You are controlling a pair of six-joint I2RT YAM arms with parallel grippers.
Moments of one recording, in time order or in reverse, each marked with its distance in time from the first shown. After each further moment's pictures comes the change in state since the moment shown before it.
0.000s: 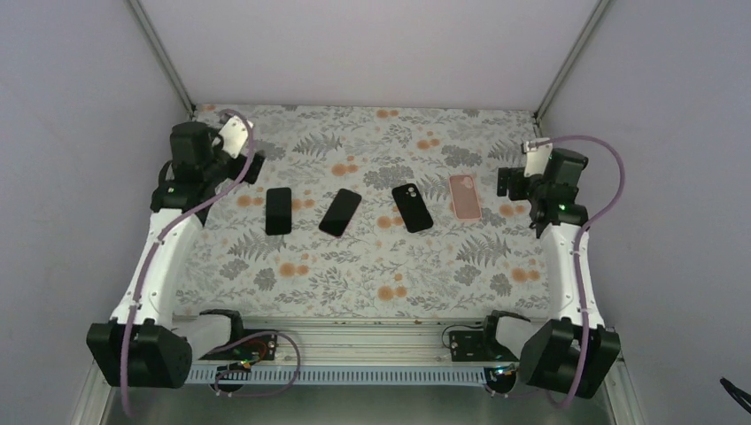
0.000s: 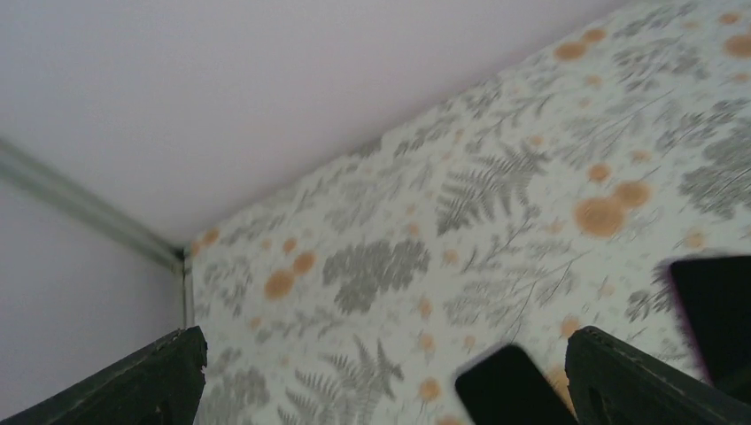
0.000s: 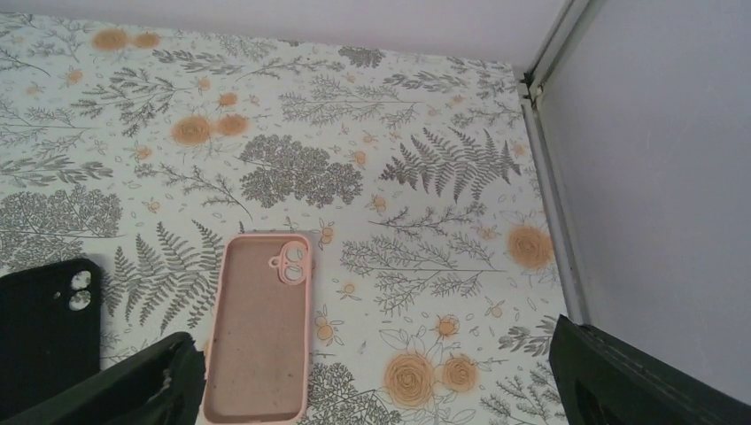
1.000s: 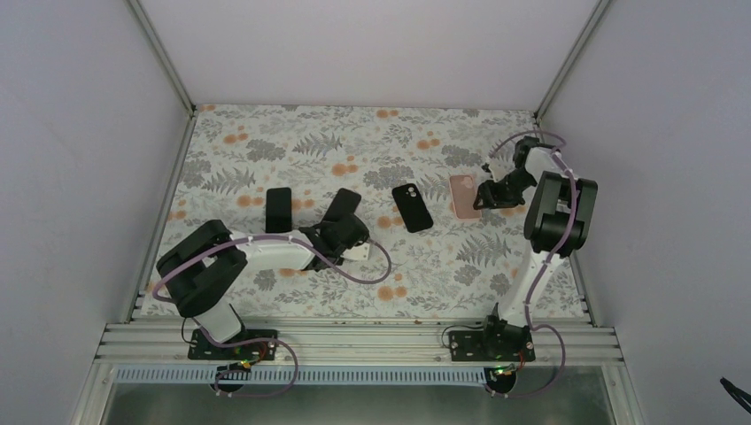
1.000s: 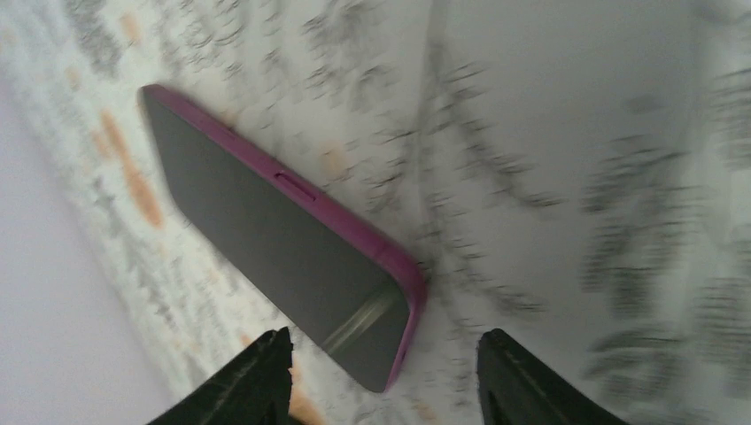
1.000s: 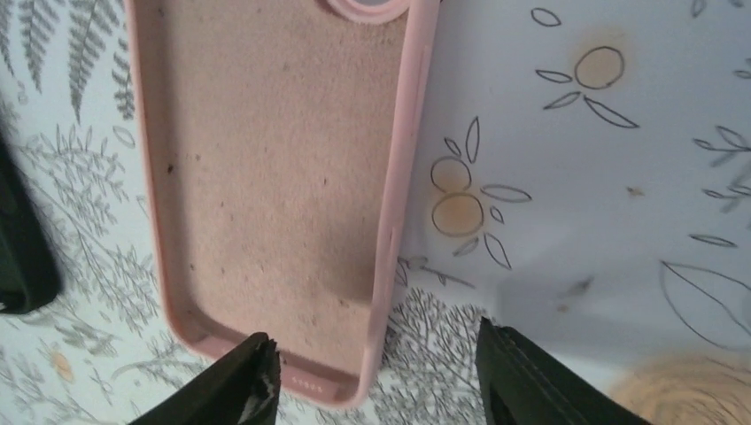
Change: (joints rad) left arm -0.852 0.496 -0.341 0.240 -0.656 0.487; right arm -0.017 0.976 0.520 -0.558 -0.221 -0.196
